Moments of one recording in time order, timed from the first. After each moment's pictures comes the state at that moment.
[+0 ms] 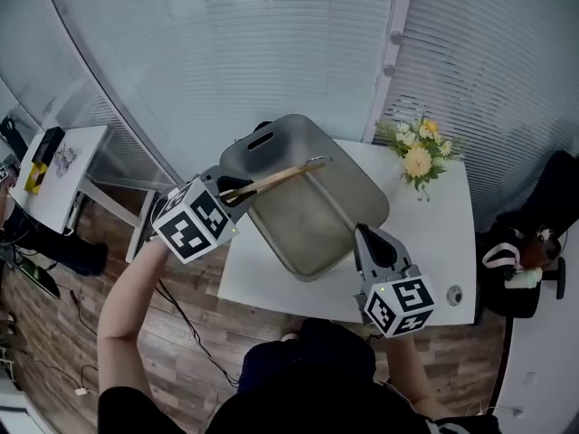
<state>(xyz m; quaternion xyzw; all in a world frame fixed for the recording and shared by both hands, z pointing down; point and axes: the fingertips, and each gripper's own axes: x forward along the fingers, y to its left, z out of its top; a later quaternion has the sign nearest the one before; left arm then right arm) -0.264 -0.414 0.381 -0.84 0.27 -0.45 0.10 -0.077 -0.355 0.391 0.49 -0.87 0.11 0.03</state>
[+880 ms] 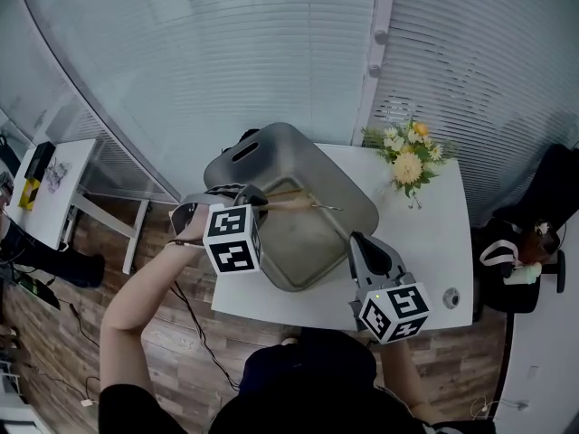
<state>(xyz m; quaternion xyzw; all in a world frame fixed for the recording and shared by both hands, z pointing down) -0.219 -0.439 0.451 -0.76 0.16 -0.60 0.22 -0.058 -0.370 0.406 0.51 -0.85 0.13 0.02</state>
